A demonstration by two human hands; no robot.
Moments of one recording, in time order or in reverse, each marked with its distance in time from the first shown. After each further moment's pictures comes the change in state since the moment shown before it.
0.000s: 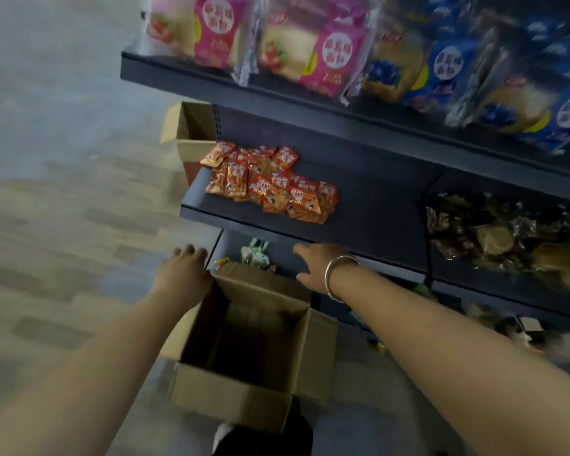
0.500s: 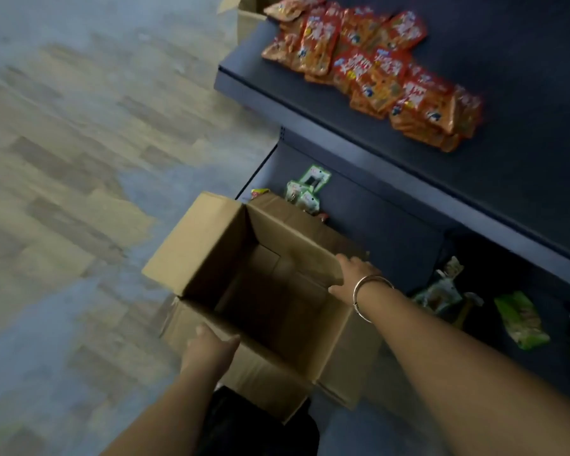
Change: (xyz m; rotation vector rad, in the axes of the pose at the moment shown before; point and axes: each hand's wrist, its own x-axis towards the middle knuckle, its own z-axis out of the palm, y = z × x) left_hand -0.034 -0.007 0.323 -0.811 -0.452 -0.907; right_hand 0.171 0.028 0.255 0.009 -0.232 0.144
